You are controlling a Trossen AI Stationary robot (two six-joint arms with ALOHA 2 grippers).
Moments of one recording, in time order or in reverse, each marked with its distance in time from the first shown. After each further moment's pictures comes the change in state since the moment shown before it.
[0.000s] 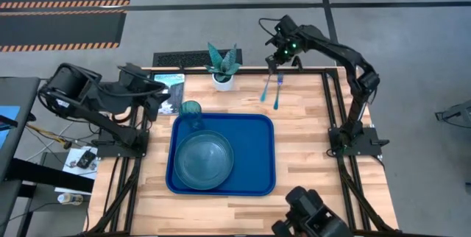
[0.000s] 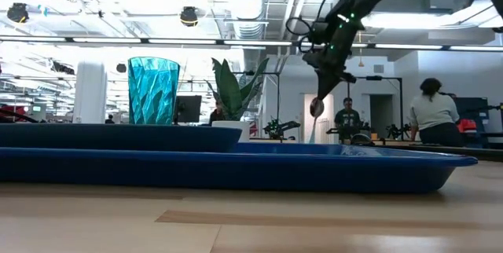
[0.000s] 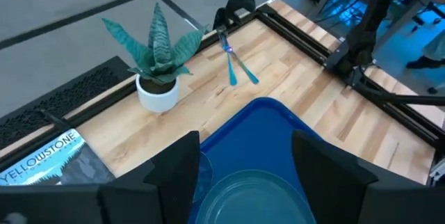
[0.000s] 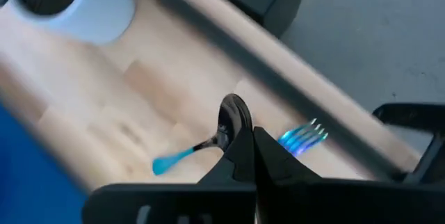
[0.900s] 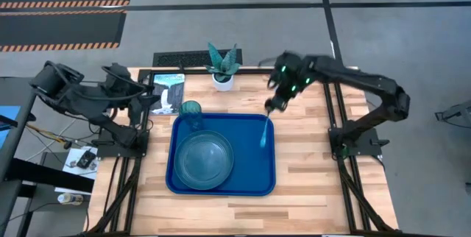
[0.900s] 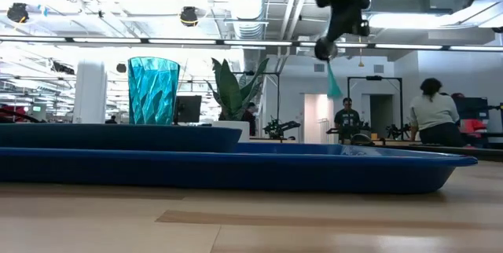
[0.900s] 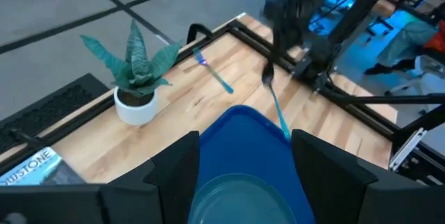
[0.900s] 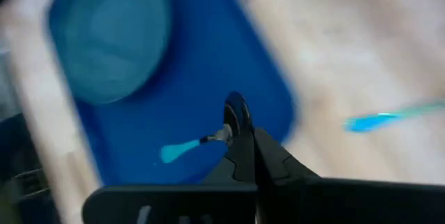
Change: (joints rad) left arm -0.152 -0.072 0.000 0.000 -0.079 -0.022; right arm 0.504 -0.417 -0.218 -0.102 -0.088 0.225
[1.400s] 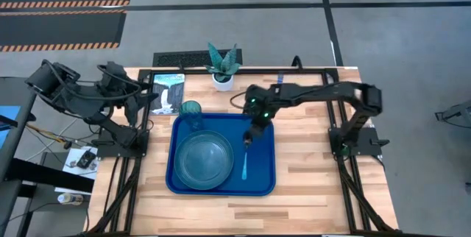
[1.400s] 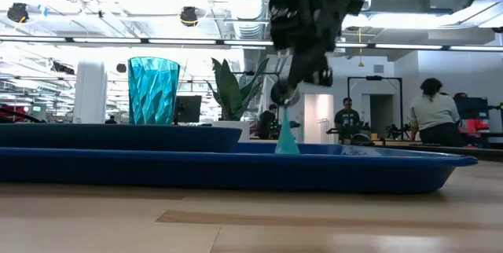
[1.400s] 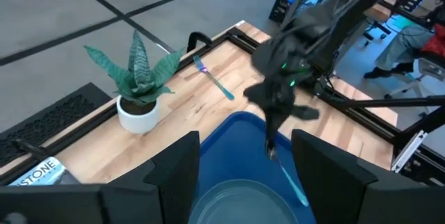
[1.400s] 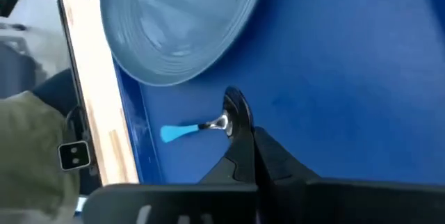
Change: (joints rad) left arm -0.028 -0.017 0.000 0.000 -0.035 0.020; right arm 0.168 0.303 -0.135 0.404 -0.235 0.064
